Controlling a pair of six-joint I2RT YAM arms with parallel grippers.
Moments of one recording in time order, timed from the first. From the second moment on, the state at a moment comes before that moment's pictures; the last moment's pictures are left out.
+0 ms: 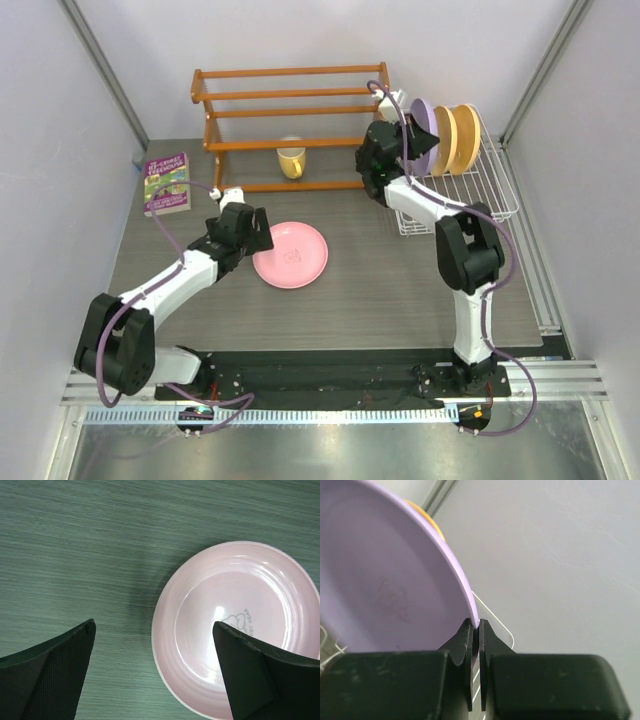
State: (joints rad) left arm -0.41 1.36 0.79 -0.21 -0.34 -0.47; right arm 0.46 2.11 1.63 0.74 1.43 -0.93
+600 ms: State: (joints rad) left arm -0.41 1.18 0.77 -0.12 -0.11 -0.51; right arm 0.55 1.39 1.49 -0.46 0.90 0.16
